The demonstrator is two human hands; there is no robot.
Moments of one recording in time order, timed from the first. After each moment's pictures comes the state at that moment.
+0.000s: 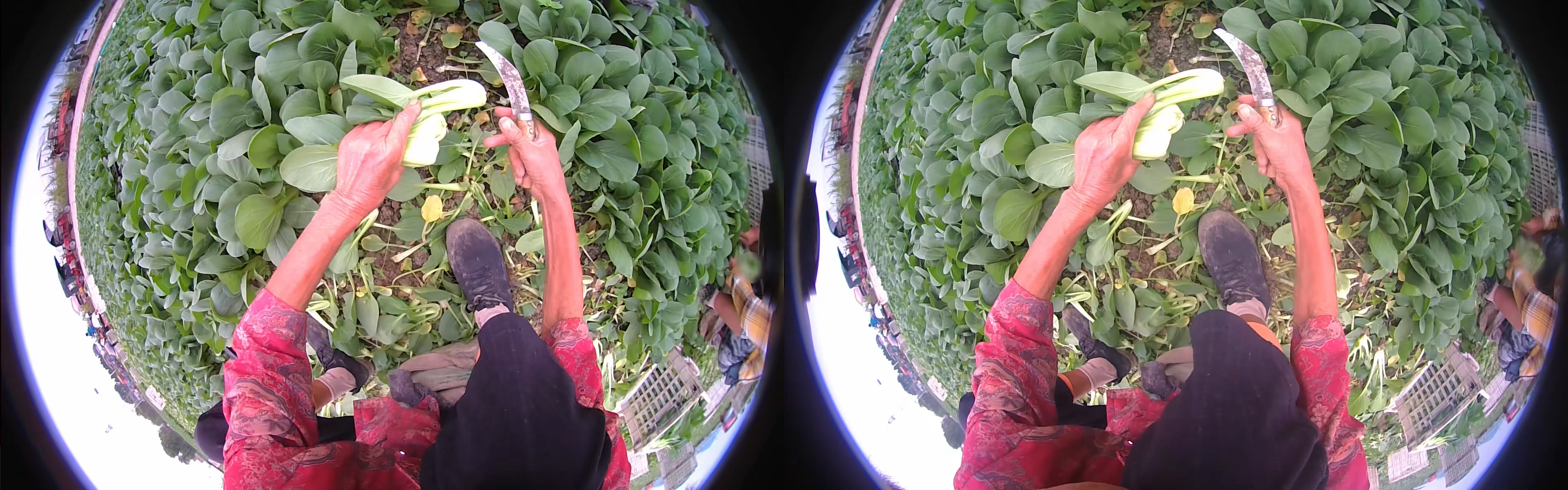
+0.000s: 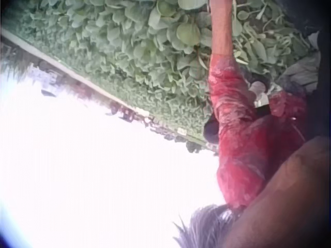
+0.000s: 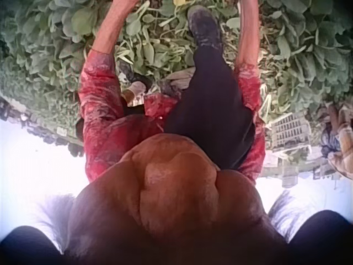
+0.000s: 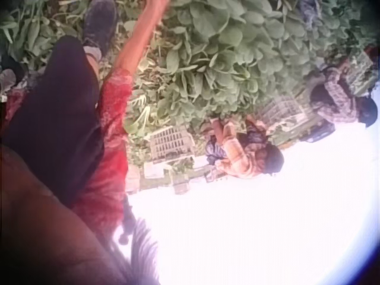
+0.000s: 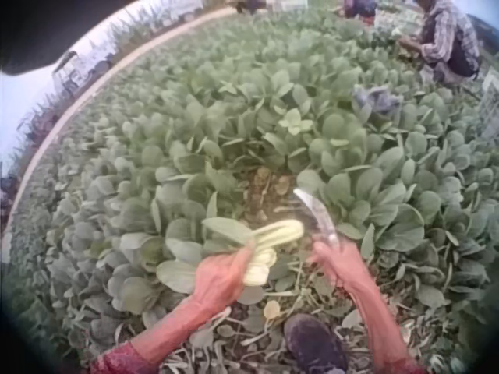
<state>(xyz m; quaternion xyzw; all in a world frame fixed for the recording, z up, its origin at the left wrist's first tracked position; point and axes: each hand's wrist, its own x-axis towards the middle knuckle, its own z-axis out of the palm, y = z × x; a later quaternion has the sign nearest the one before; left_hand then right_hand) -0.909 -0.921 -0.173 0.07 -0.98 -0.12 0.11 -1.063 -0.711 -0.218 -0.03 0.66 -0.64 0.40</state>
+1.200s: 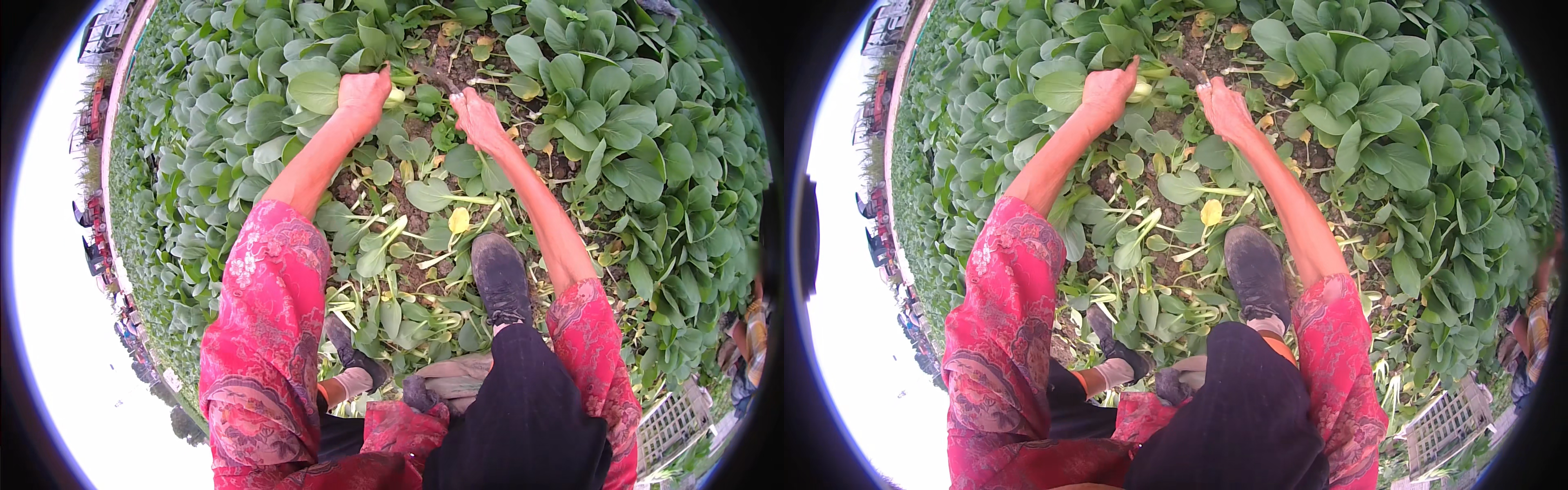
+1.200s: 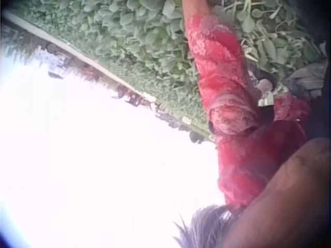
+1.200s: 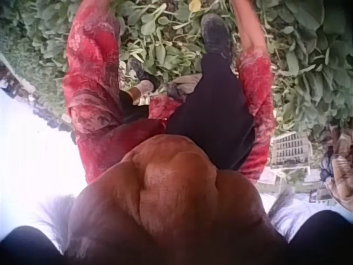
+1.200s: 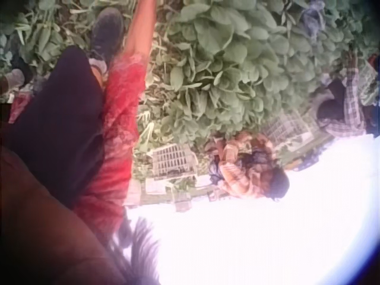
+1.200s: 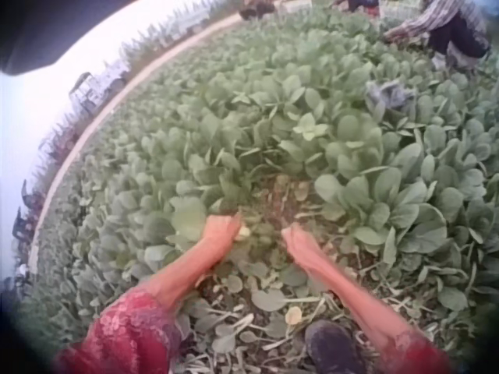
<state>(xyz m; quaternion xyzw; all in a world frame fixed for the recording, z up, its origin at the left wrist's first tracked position) -0.987 -1.039 -0.219 0.12 -0.97 0.17 -0.15 -1.074 -0.837 -0.285 -0.22 0.76 -0.47 0.39</state>
